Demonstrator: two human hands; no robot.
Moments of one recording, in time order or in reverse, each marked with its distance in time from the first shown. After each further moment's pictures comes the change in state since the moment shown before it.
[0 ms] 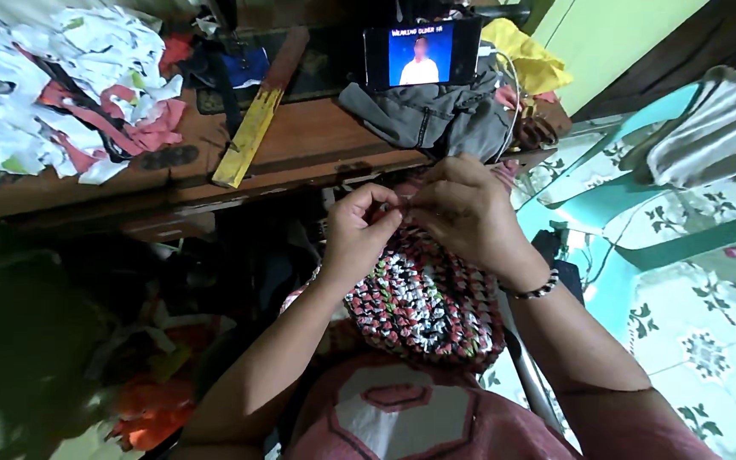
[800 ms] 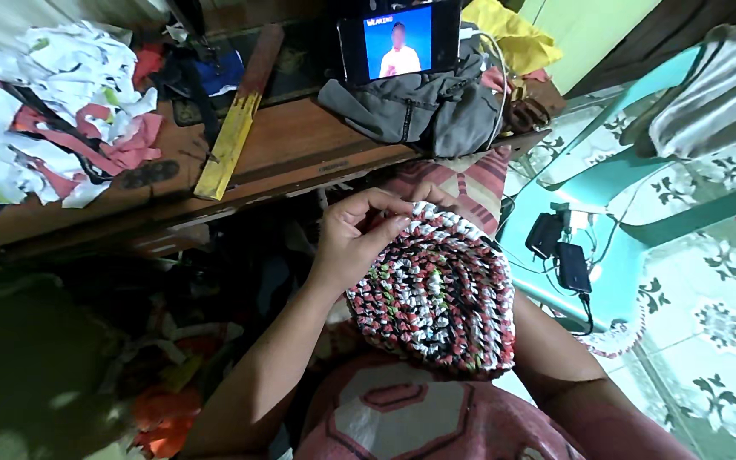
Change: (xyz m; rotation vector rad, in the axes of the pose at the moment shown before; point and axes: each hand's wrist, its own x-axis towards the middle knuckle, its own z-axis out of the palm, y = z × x) left_hand 0.006 -0.002 -0.001 -0.182 -0.192 0.100; right_hand -0.037 0.041 0.057 1.438 0.043 0.302
